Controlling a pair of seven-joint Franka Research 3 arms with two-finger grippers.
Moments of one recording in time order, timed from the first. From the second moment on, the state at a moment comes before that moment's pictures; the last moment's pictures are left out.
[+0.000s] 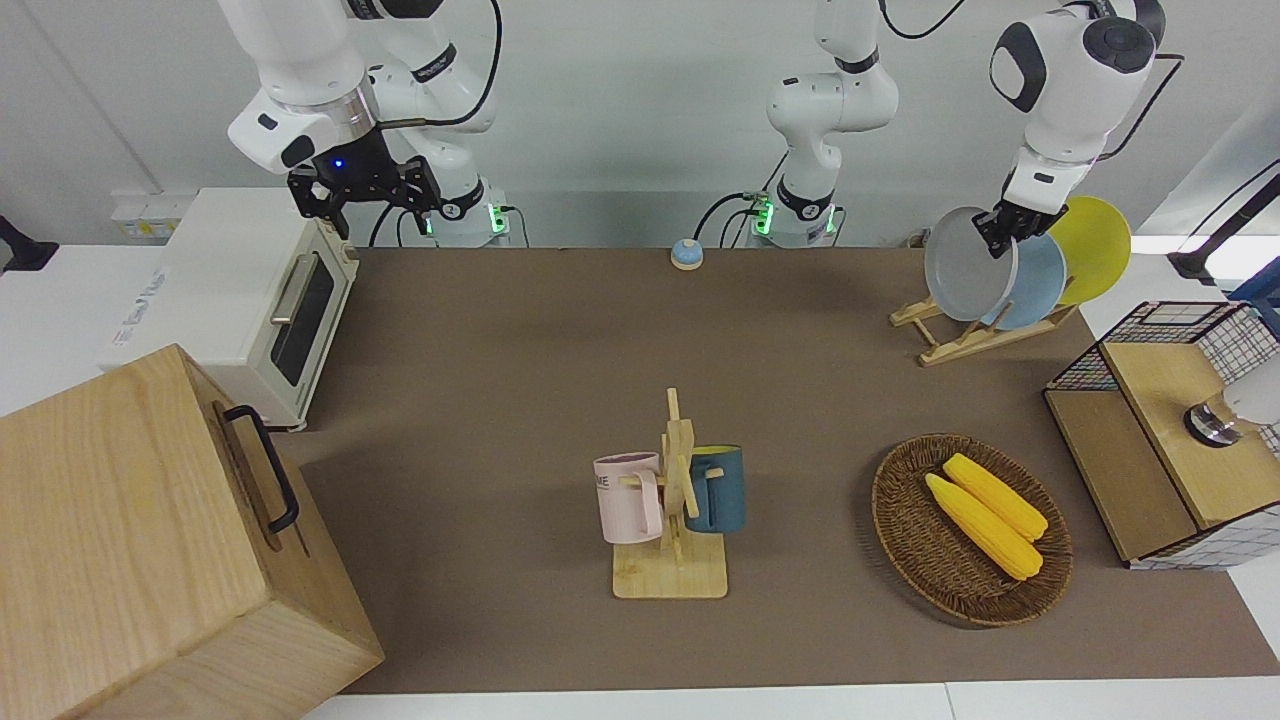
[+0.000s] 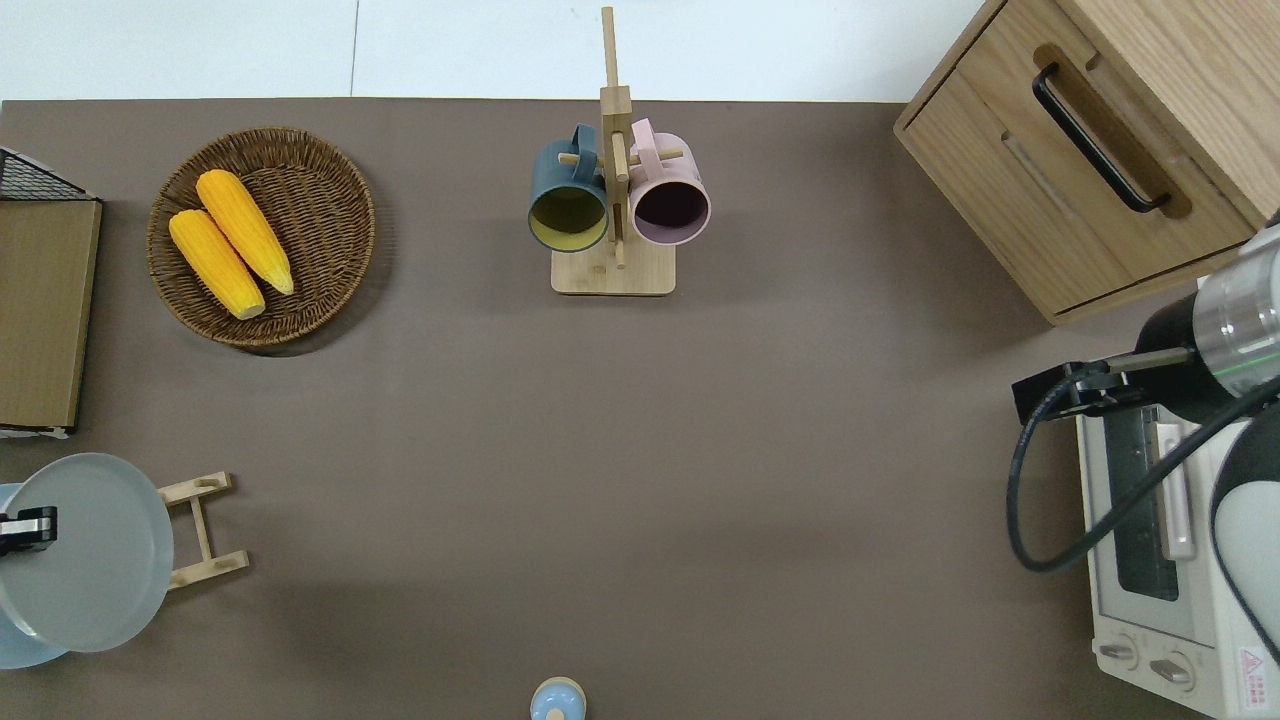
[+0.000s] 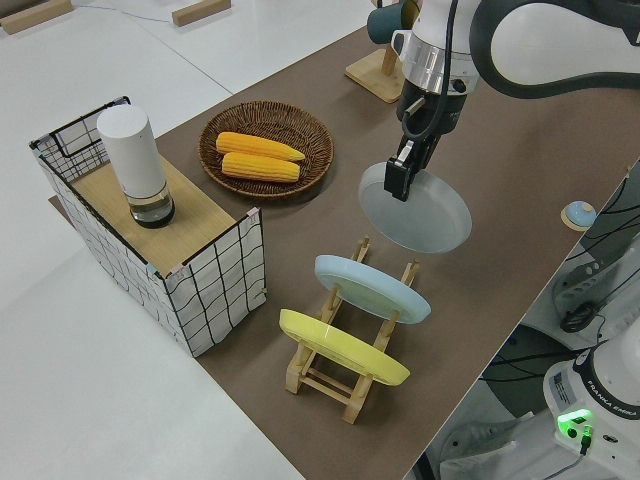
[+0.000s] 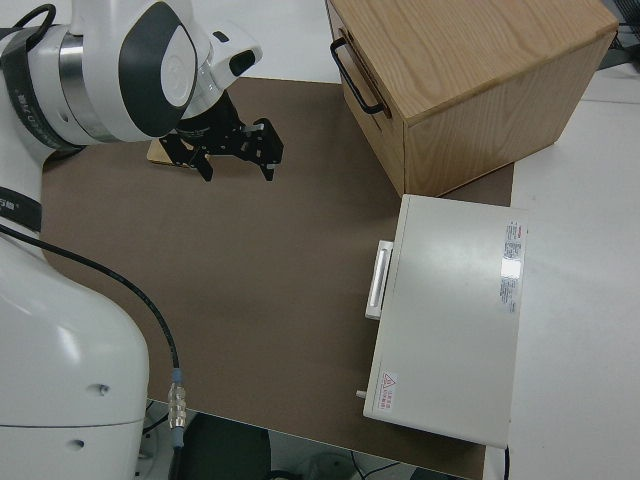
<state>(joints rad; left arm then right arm) 0.03 -0.31 0.16 -2.15 0.24 1.78 0.00 -0.26 0.02 0.38 -1.48 -0.03 1.38 0.04</state>
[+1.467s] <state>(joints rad) 0.02 -0.17 0.15 -2.31 -0.50 1.89 0.44 -0.26 0.02 0.38 -1.48 -0.03 1.38 0.04</state>
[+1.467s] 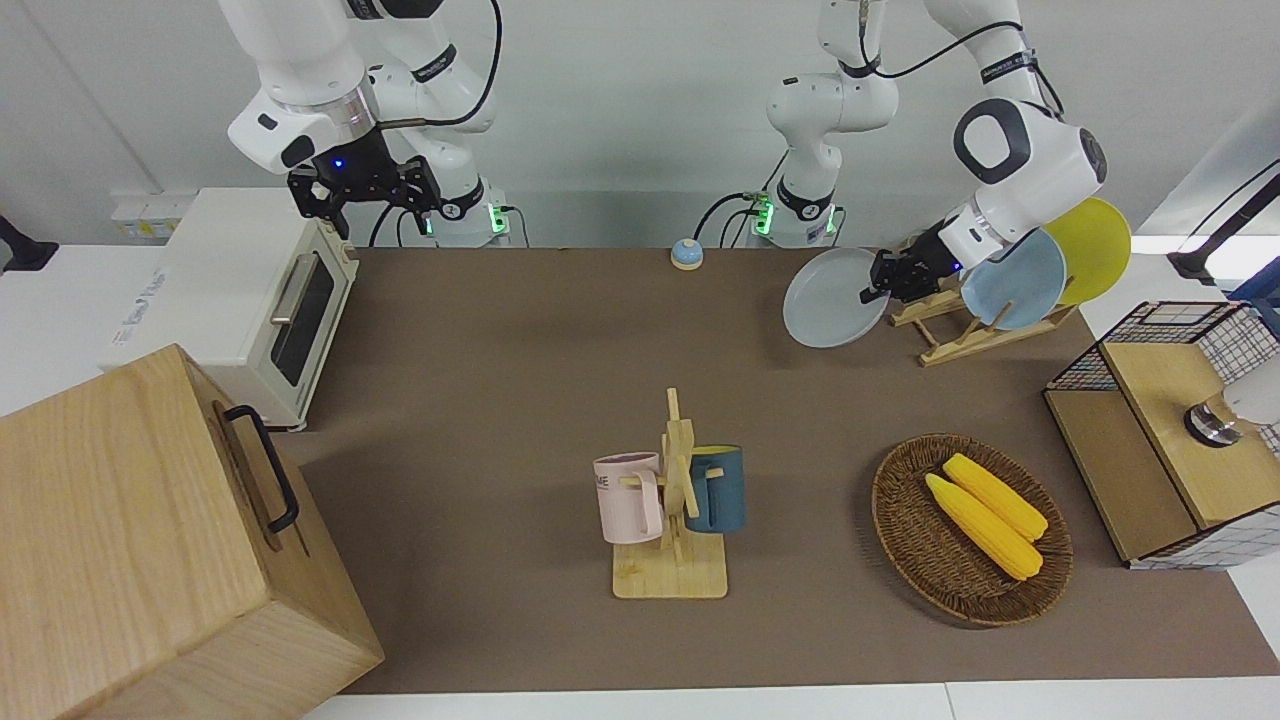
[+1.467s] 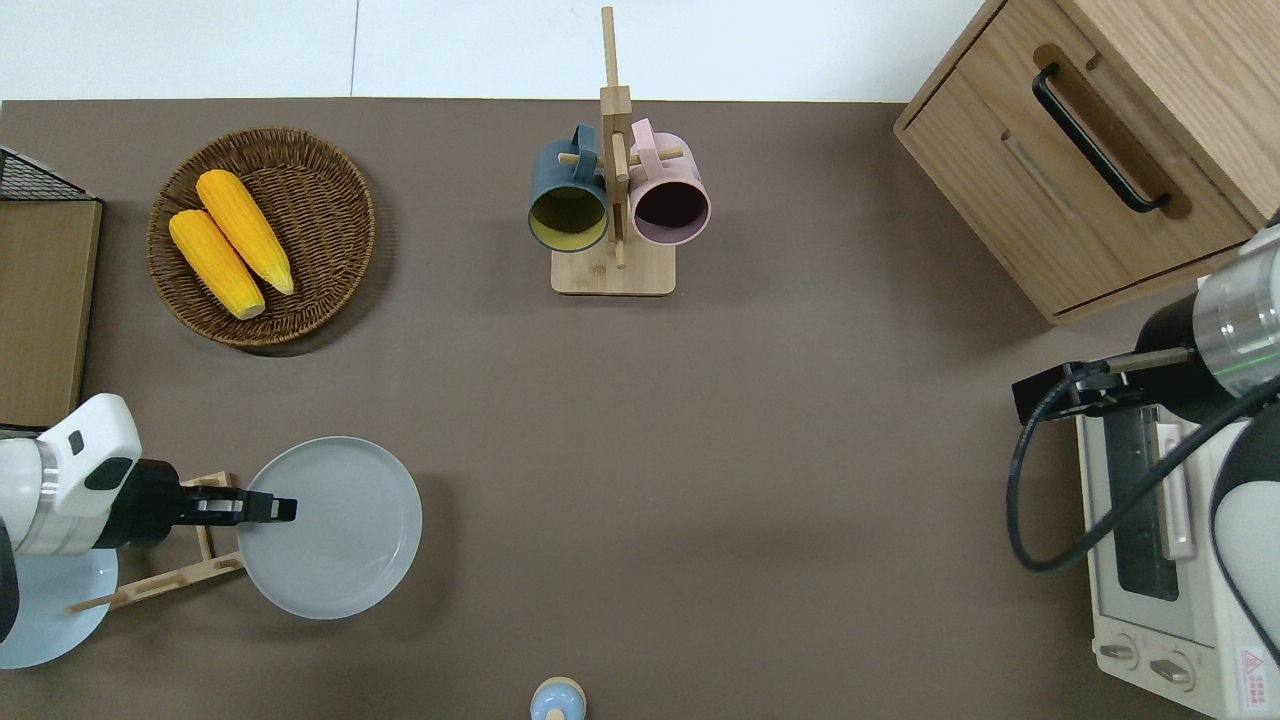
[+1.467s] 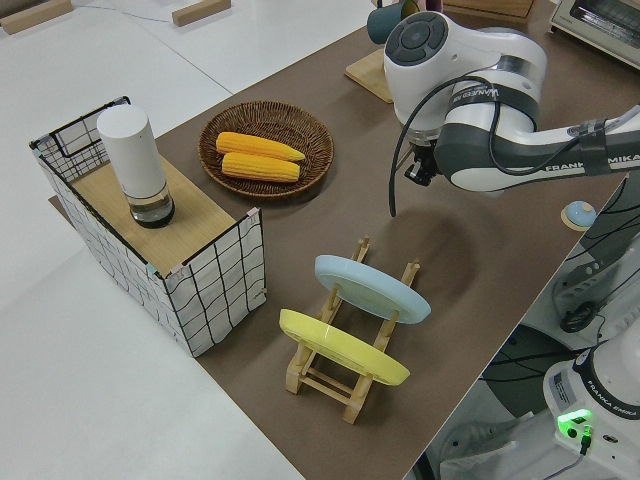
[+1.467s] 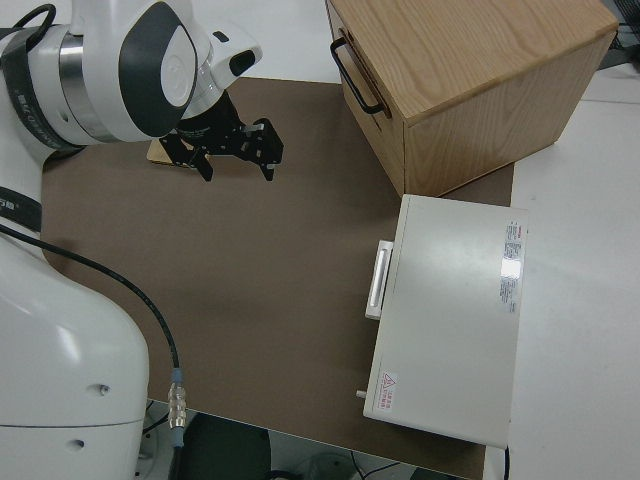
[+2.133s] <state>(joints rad) 0.00 -0.05 0.15 -2.37 -0.62 1.95 0.59 -0.26 0.02 0.38 -1.48 -0.03 1.38 0.04</state>
